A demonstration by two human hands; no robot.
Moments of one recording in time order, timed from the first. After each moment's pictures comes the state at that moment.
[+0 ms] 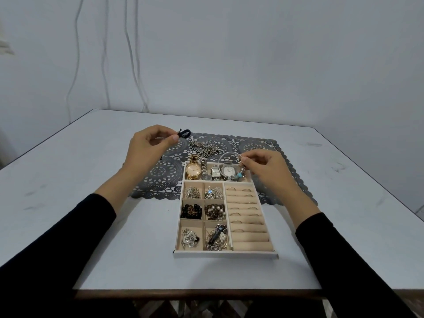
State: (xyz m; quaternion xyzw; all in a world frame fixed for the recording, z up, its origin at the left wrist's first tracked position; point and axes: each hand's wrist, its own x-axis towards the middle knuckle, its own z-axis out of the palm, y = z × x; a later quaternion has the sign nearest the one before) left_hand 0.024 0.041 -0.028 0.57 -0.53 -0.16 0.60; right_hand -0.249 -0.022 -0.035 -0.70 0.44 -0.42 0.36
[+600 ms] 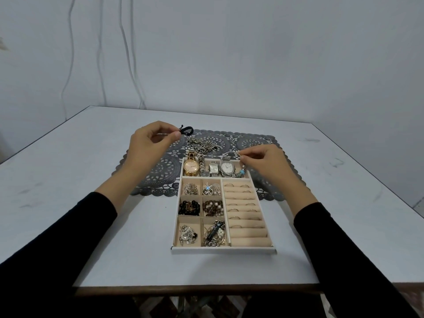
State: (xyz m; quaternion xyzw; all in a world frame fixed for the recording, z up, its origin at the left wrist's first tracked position) left_hand 0.015 0.041 -0.028 0.55 -0.55 -0.14 0.61; right_hand -0.252 -0.031 -0.029 -0.73 0.47 -0.39 0.32
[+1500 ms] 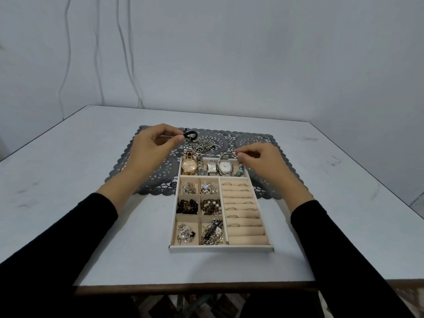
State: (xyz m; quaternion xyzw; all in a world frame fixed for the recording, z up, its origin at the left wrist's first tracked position) left_hand 0.004 0.044 -0.030 0.55 -0.57 -0.15 0.59; right_hand -0.251 -0.037 -0.034 -0.76 0.46 -0.37 0.28
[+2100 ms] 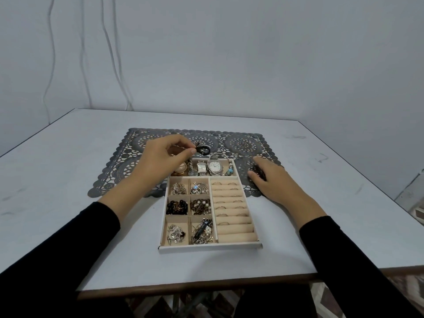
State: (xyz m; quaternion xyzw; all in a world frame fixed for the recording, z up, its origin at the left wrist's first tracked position) left_hand -0.031 0.045 -0.031 0.55 -0.64 -0.15 0.51; right_hand -0.307 -0.035 -0.071 -0.83 0.52 -0.20 0.09
